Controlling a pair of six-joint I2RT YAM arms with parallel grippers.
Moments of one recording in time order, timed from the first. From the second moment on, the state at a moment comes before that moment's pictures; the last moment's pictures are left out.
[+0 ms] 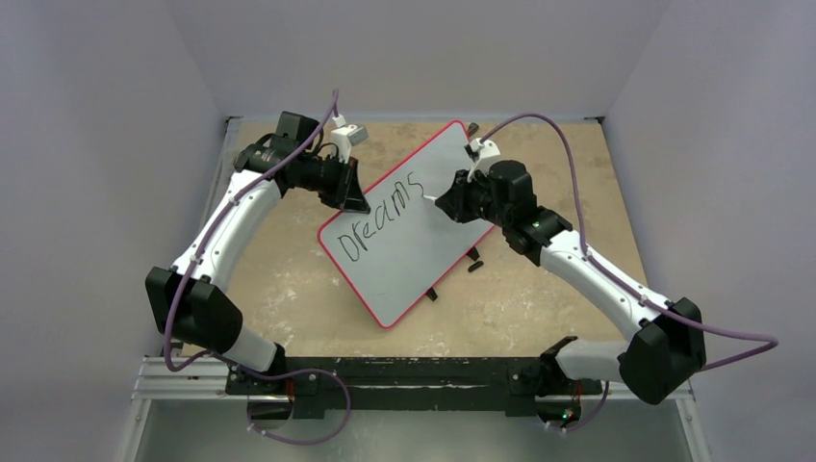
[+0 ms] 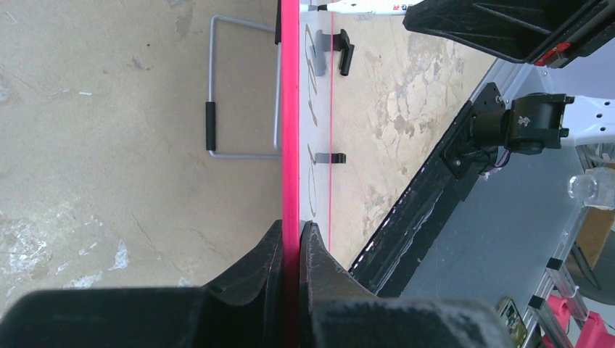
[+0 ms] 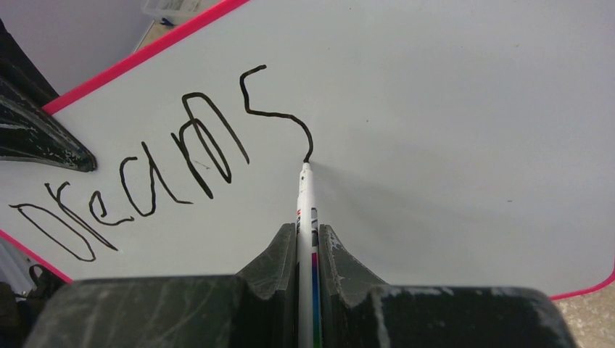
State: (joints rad) left arm -0.30 1.52 1.51 -0.93 0.69 0.05; right arm 0.55 1.26 1.01 -0.14 -0.13 0.34
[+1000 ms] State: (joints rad) left arm -0.30 1.51 1.51 -0.93 0.69 0.05; right arm 0.55 1.14 1.02 -0.10 -0.23 0.35
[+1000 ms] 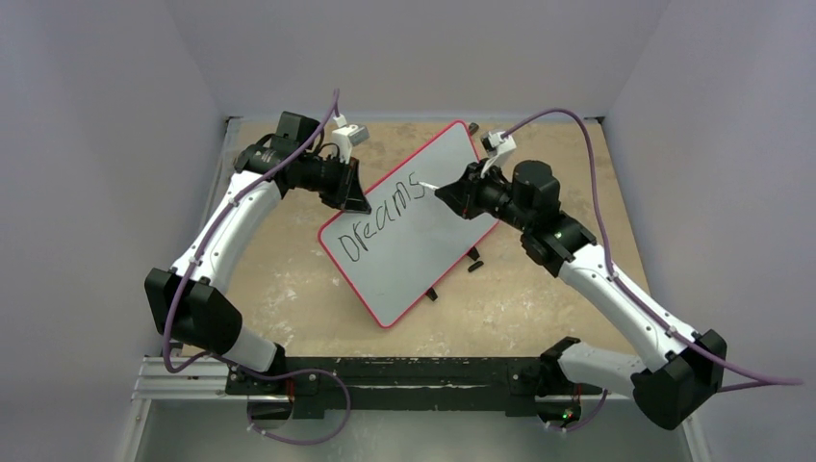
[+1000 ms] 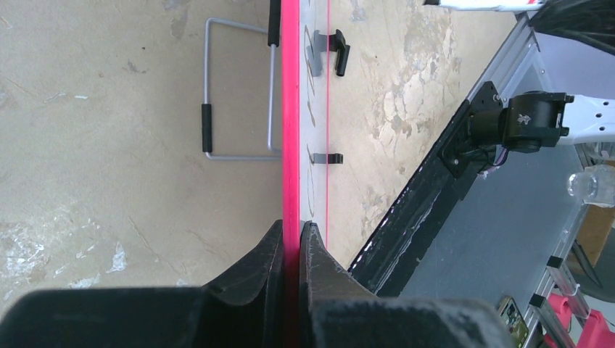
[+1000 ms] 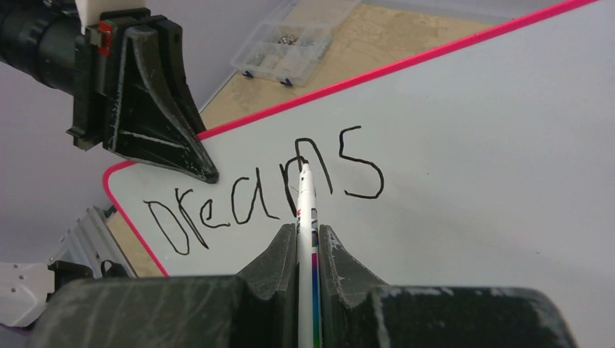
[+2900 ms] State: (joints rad) left arm -0.32 1.46 1.45 -0.87 0.59 -0.03; right arm 0.96 1.21 0.78 0.02 -0.23 0.39
